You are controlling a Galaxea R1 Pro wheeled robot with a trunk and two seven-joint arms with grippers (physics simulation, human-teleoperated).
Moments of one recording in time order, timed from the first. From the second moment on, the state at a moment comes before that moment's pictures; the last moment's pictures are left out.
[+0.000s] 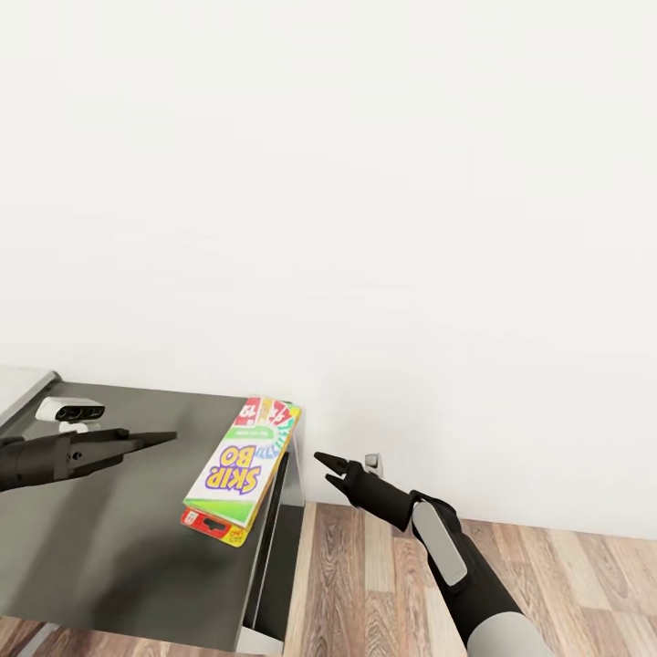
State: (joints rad) left arm -0.46 0.56 0.15 -1.44 0.54 1.04 -1.57; right arm -0.50 0.12 0.09 -0.93 -0.84 0.68 0.56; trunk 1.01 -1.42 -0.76
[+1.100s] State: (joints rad) left arm -0.46 0.56 0.15 -1.43 0.55 1.04 -1.57; right arm -0.50 0.11 0.09 -0.94 -0.84 0.67 0.57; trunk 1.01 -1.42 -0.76
